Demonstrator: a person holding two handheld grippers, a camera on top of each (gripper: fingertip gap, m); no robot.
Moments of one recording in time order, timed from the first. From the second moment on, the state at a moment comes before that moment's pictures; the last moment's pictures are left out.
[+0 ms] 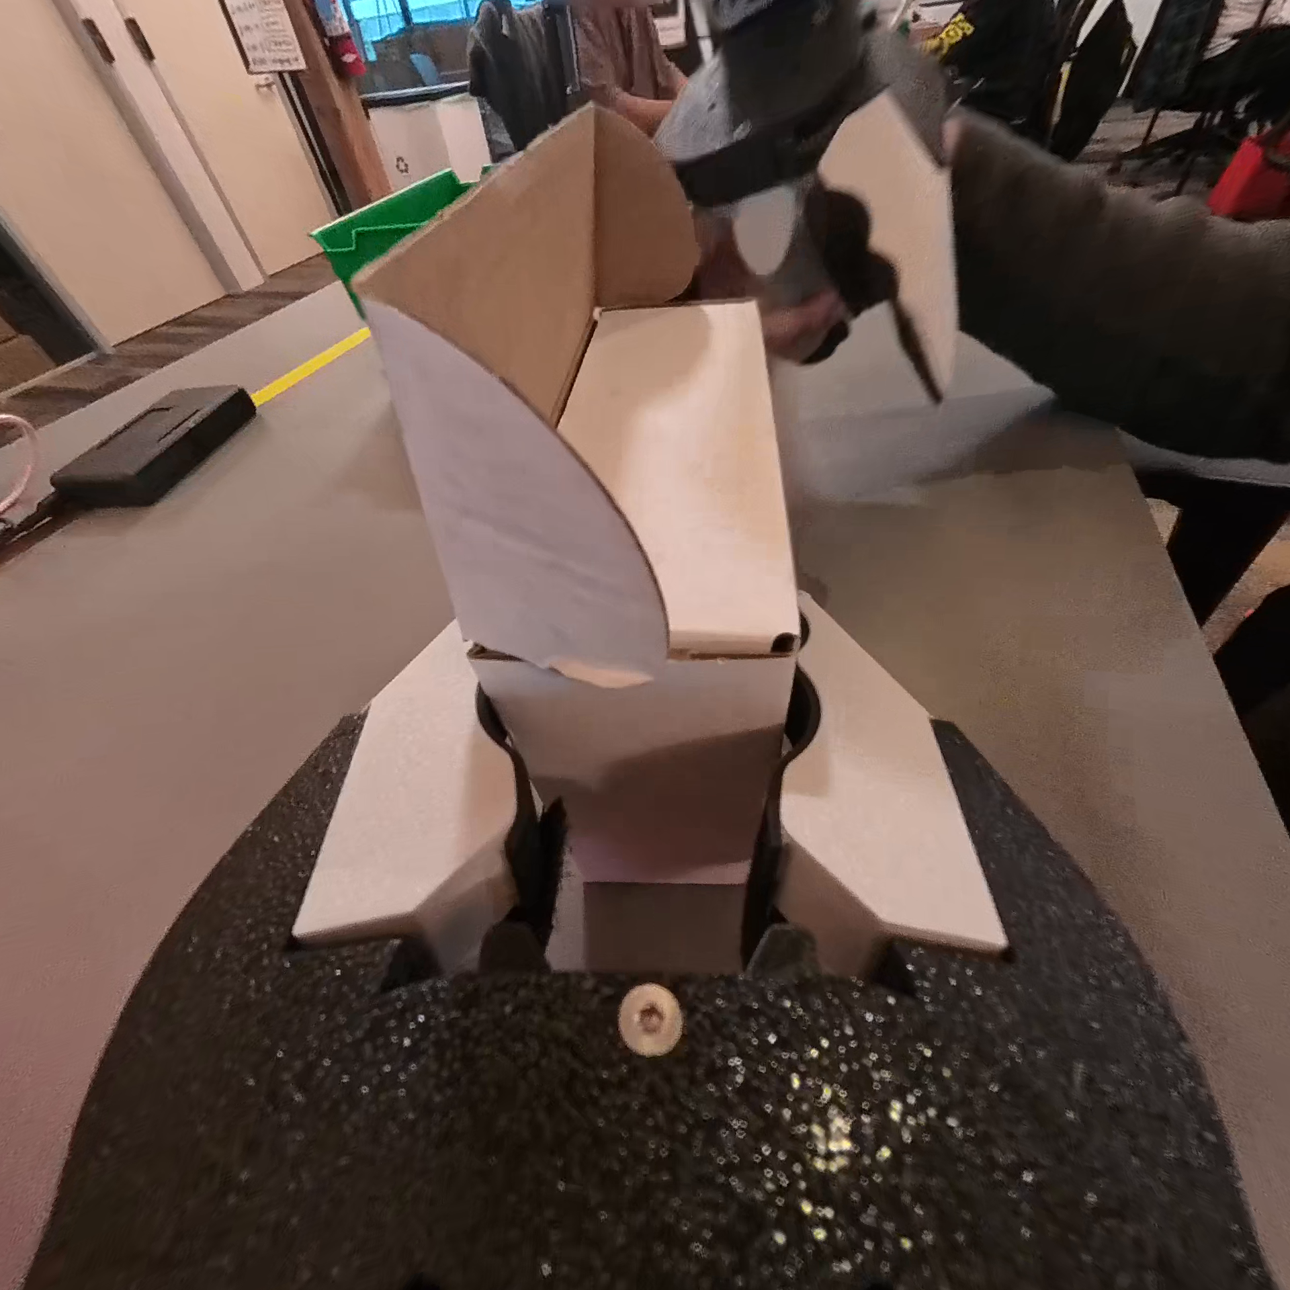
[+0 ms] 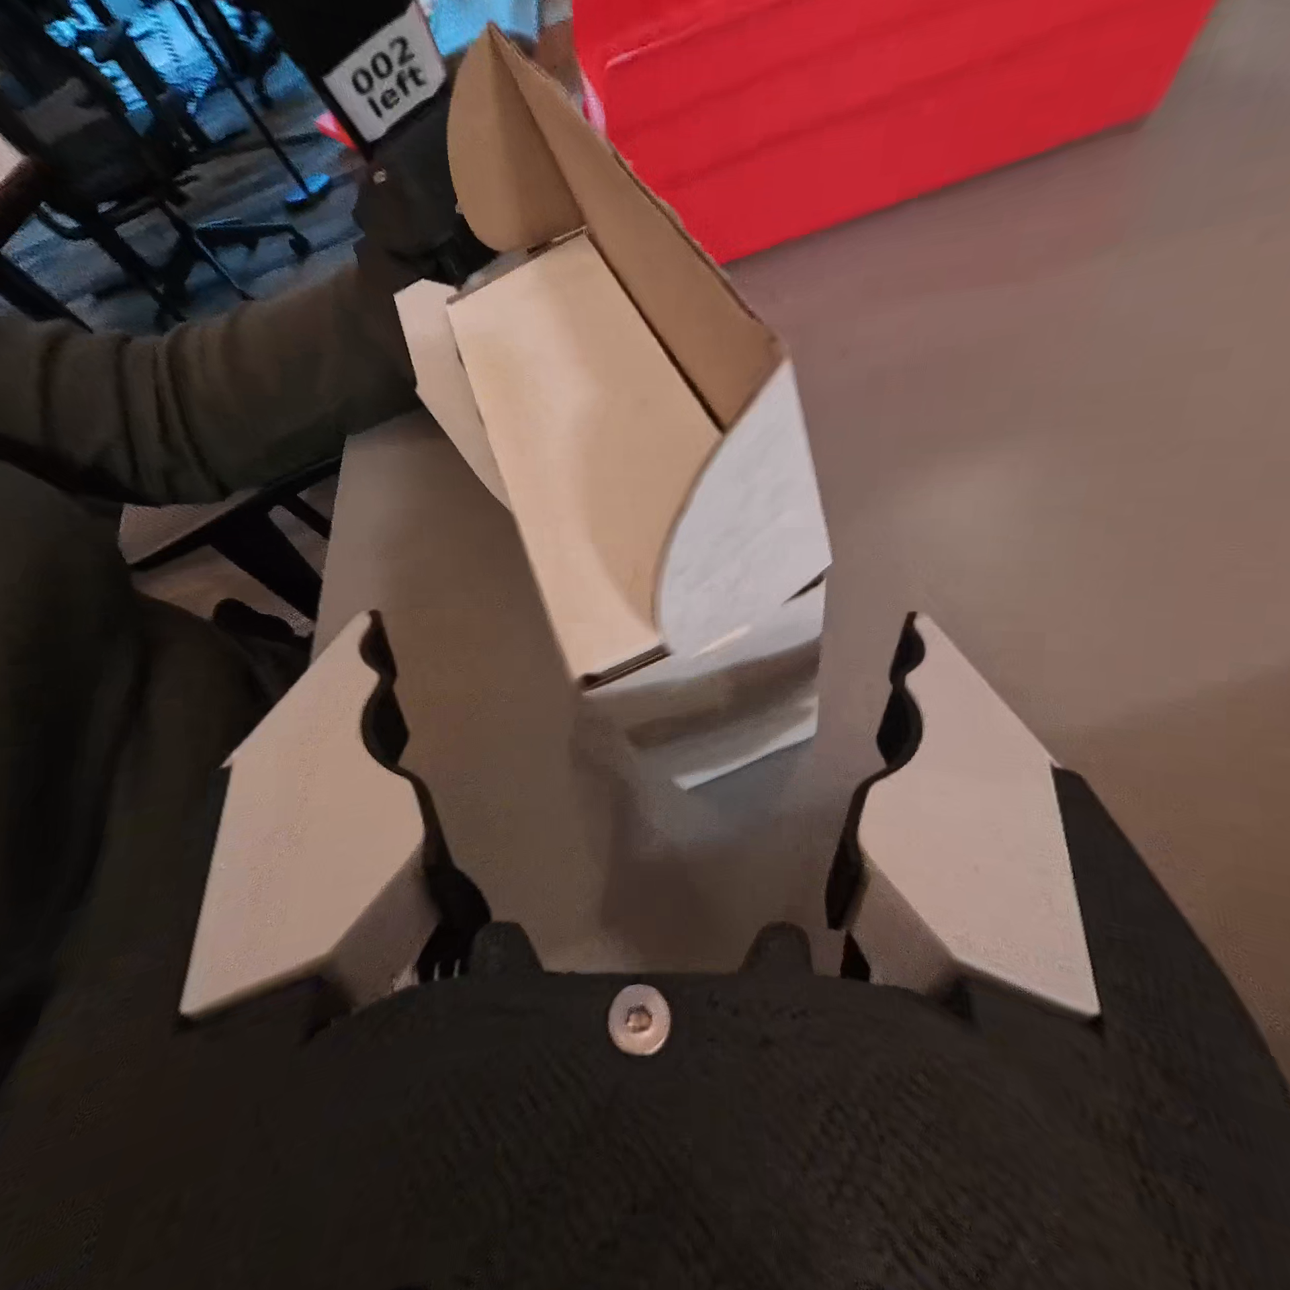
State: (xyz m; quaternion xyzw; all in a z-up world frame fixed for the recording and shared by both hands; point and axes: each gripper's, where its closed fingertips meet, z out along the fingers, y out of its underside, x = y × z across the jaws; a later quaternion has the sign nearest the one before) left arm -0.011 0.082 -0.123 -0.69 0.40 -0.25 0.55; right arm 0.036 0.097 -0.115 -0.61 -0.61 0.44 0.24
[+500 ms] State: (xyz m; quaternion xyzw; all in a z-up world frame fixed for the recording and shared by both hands) left arm -0.009 0.094 -0.126 -0.74 0.34 -0.18 0.55; right arm 0.058 0.155 -0.040 -0.76 -0.48 0.25 0.37
